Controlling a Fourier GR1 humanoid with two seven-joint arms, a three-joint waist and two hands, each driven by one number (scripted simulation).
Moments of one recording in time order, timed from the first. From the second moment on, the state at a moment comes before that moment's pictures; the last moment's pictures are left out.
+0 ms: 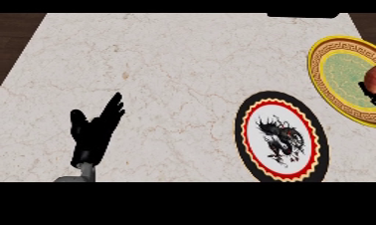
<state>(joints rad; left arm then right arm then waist) 0.01 0.07 -0.05 -1.42 0.06 -0.01 0.22 -0.44 -0.60 -0.44 -0.71 0.16 -0.06 -0.74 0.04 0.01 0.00</state>
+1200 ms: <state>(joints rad) -0.04 0.05 -0.06 -1.42 0.06 -0.01 0.23 -0.72 -0.70 -0.42 -0.19 0.27 0.12 -0.84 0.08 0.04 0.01</state>
